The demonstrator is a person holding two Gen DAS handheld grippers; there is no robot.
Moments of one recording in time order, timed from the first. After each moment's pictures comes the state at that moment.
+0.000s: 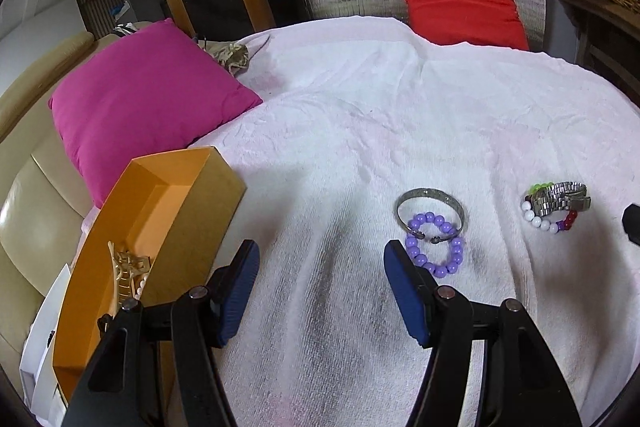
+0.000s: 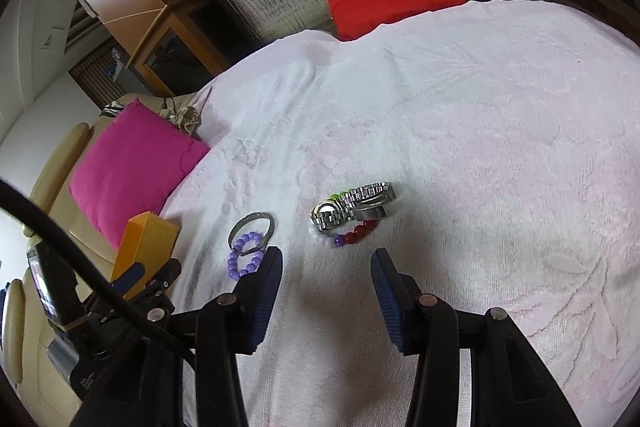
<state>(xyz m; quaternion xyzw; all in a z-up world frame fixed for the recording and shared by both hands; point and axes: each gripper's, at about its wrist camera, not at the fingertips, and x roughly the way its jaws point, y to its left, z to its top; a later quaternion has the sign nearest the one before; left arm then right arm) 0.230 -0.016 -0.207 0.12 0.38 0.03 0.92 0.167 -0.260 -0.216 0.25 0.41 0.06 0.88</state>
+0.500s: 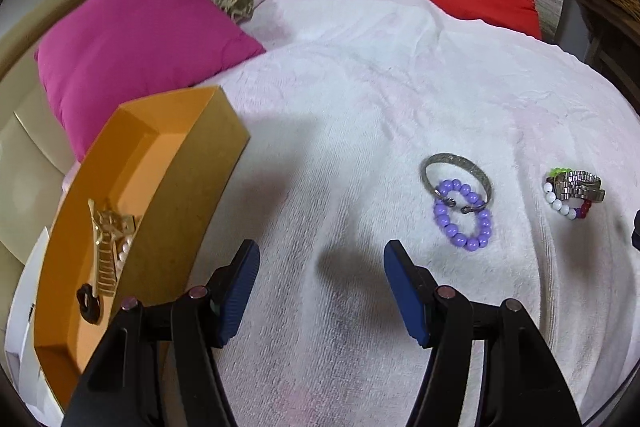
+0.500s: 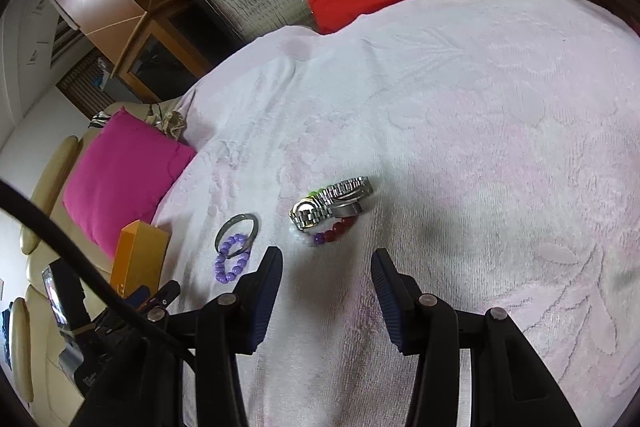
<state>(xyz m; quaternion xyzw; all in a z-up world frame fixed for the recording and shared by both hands) 0.245 0.018 -0.228 0.06 0.46 0.02 0.89 0.171 -0.274 -0.227 0.28 0.43 0.04 0.86</state>
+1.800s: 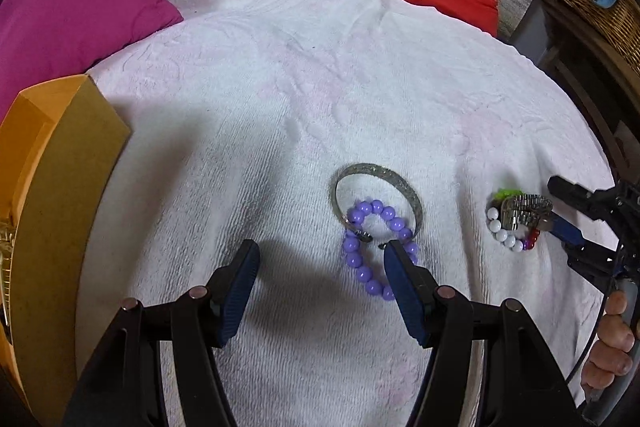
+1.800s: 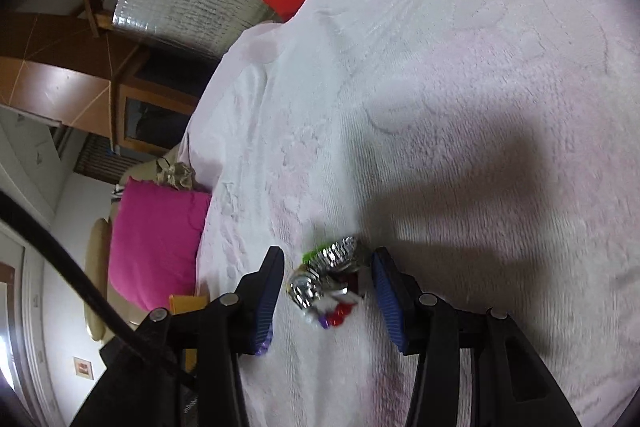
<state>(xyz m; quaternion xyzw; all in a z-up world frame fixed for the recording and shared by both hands) 0.299 -0.011 -0.249 -0.02 0.51 -0.10 0.86 0.247 -0.314 -0.283 0.46 0.43 0.06 0.77</state>
